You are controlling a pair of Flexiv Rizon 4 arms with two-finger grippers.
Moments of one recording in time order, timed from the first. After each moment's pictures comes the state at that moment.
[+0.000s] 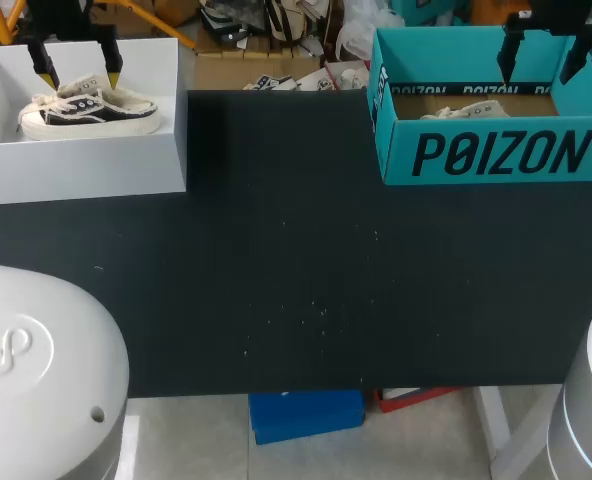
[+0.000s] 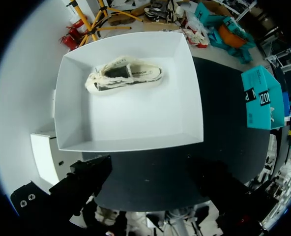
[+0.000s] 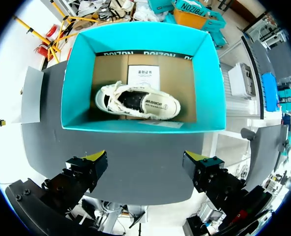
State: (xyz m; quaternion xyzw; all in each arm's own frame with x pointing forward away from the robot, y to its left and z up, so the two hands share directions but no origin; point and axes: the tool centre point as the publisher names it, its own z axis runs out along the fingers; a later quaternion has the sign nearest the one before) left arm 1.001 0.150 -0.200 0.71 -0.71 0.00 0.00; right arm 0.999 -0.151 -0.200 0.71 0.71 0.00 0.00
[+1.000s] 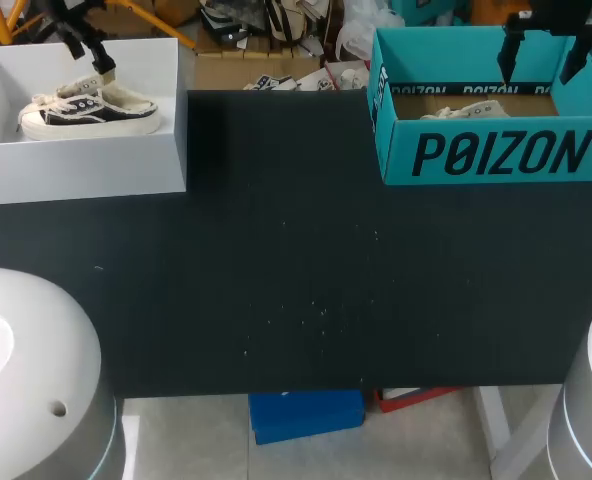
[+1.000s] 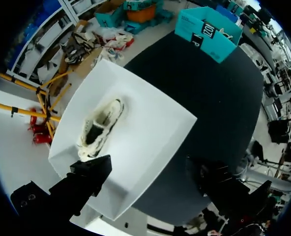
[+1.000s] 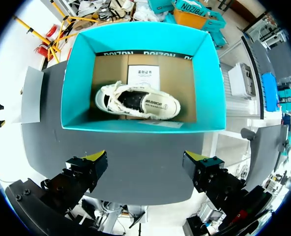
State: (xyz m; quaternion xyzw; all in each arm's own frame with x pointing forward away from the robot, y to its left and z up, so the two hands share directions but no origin) left arm 1.043 0.146 -0.197 0.33 -0.94 0.05 -0.02; right arm 0.999 -0.151 -0.201 0.71 0.71 0.00 0.00
